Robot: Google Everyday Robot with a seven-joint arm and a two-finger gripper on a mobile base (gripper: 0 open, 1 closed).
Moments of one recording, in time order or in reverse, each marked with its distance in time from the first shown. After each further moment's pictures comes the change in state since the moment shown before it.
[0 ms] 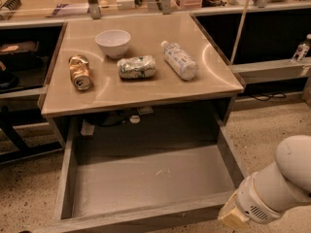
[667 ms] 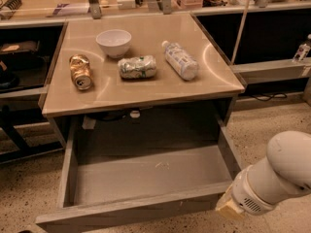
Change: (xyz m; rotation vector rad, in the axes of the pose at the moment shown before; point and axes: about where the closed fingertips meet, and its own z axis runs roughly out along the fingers) arm -0.011 -0.017 0.002 0.058 0.014 -0.017
